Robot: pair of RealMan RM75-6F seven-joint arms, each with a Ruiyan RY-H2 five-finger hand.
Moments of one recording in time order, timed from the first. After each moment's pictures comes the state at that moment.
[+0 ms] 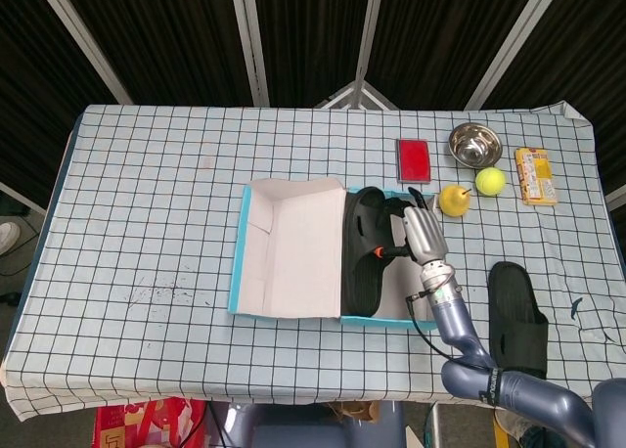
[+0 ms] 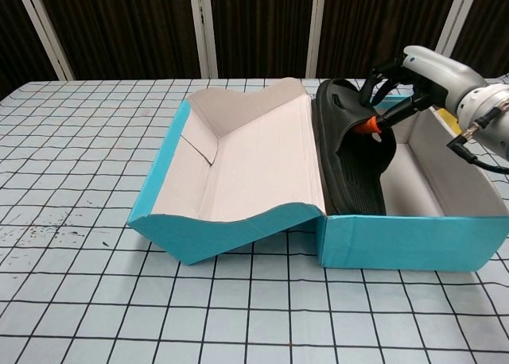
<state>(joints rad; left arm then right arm) 0.04 -0.98 -0.23 -1.51 1.19 1.53 -0.20 0.65 -1.63 0.32 -1.34 -1.13 1.07 0.11</state>
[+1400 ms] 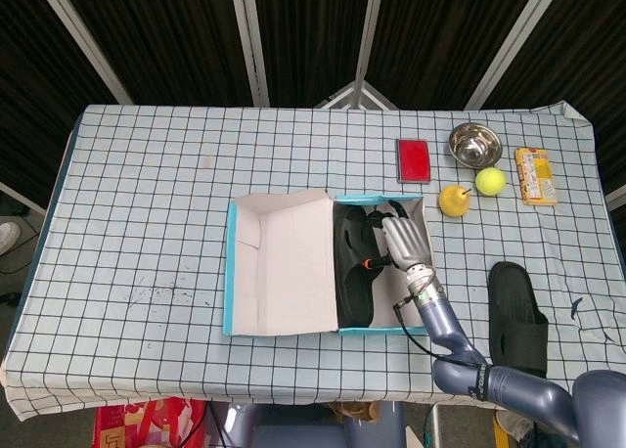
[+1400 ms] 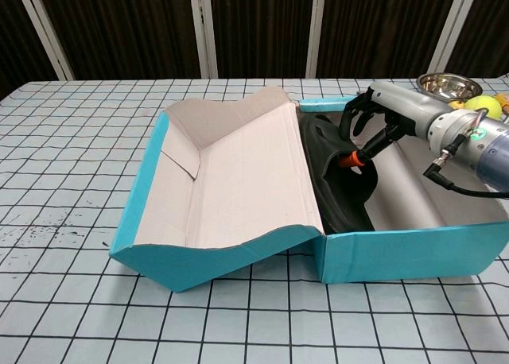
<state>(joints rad) 0.04 -0.98 -0.23 -1.51 1.19 1.53 -0.20 0.70 -1.68 0.29 -1.28 -1.10 0.97 -0.01</state>
